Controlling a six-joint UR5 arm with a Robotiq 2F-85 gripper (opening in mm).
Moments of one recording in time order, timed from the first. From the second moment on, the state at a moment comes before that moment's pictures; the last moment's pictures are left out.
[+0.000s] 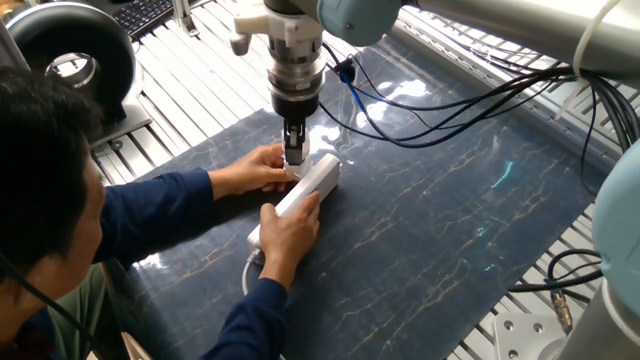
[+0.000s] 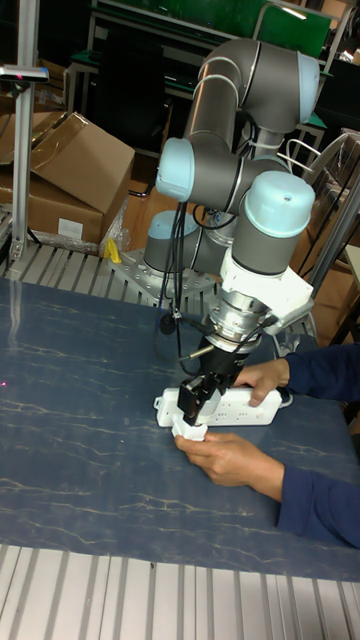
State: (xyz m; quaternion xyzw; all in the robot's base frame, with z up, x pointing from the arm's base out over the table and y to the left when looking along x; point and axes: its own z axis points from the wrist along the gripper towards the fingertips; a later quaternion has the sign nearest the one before) arm 0.537 0.085 0.074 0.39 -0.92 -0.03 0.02
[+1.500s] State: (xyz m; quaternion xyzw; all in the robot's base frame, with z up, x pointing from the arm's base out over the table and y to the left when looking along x) arm 0.526 0.089 0.074 0.19 -0.98 -0.07 0.05
